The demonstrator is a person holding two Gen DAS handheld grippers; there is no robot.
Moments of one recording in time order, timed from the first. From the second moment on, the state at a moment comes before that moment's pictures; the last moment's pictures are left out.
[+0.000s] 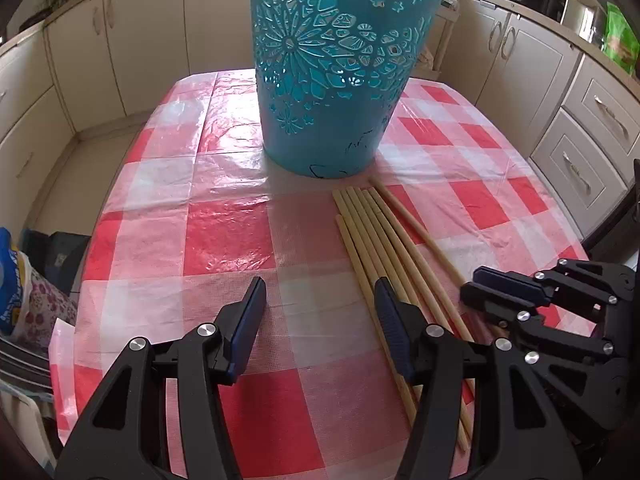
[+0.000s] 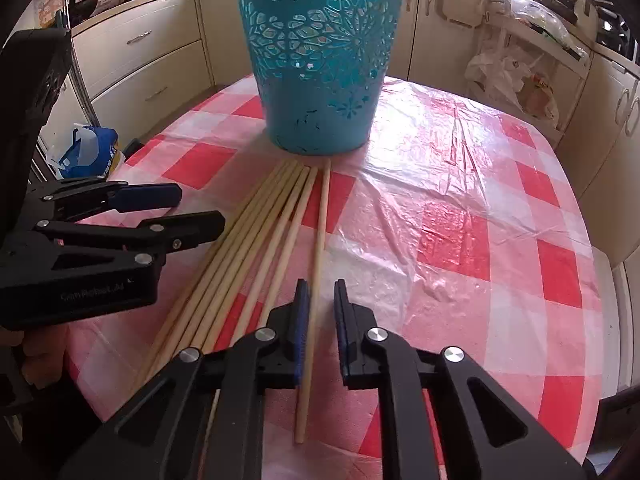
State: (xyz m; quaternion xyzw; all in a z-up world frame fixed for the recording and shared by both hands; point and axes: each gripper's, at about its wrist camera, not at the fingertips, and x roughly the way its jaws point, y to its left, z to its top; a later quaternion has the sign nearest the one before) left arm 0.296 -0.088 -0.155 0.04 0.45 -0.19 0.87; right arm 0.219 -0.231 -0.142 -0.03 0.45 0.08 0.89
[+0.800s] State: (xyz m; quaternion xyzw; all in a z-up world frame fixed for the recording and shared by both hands) left arm 0.303 -0.102 -0.154 0.07 0.45 -0.20 0.87; right arm 0.264 -0.228 -0.140 -0.06 0.47 0.10 0.87
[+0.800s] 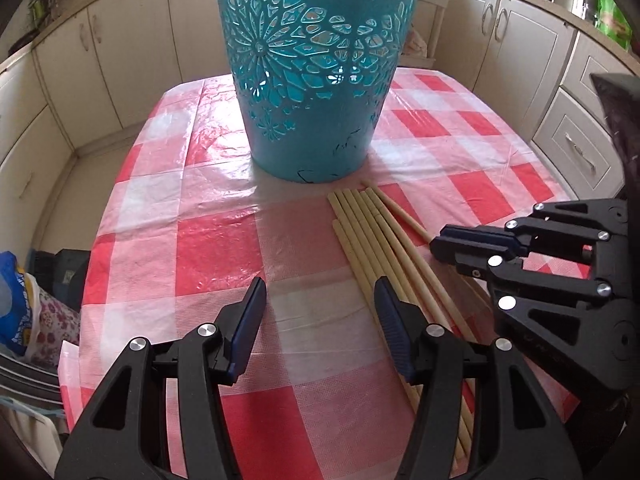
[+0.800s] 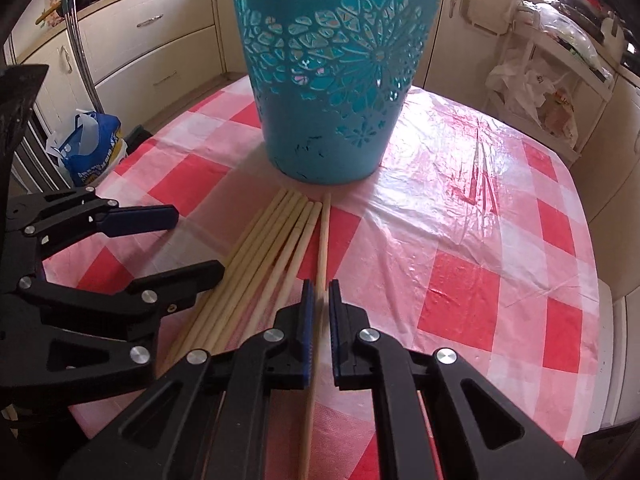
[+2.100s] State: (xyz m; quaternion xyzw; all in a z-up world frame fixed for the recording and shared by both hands) left arm 0.327 -0.110 -0.152 0.17 0.44 -0.35 0.81; right arm 0.273 -0.253 -0.138 -0.05 0.48 0.08 0.87
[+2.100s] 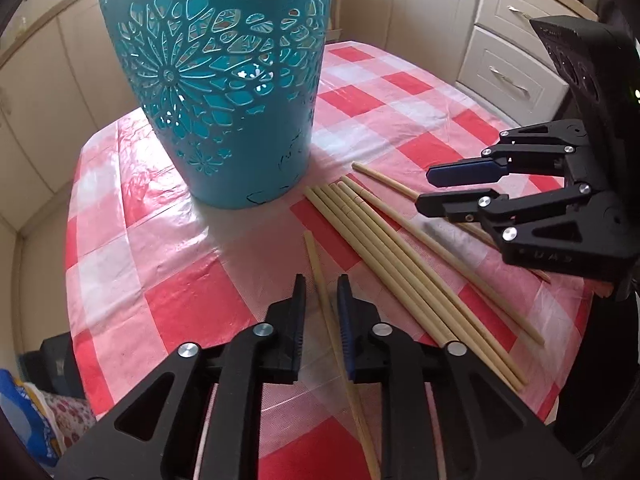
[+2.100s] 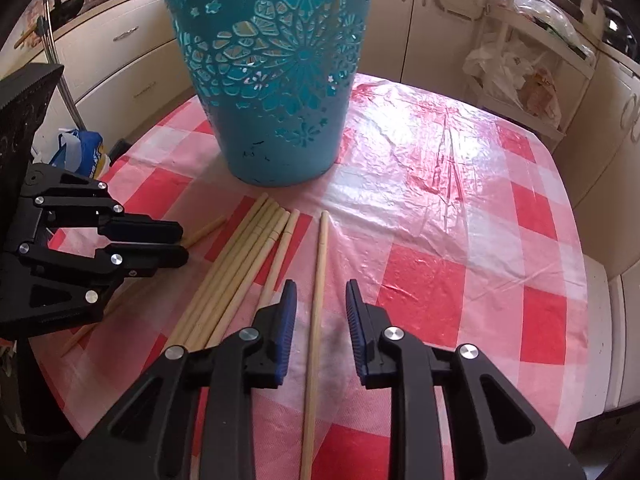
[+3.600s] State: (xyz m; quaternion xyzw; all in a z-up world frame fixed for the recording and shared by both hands) left arm 0.309 -0.115 -0.145 0.16 0.44 -0.24 0.85; right arm 0.229 -0.278 -0.124 0.12 0.39 0.10 0.91
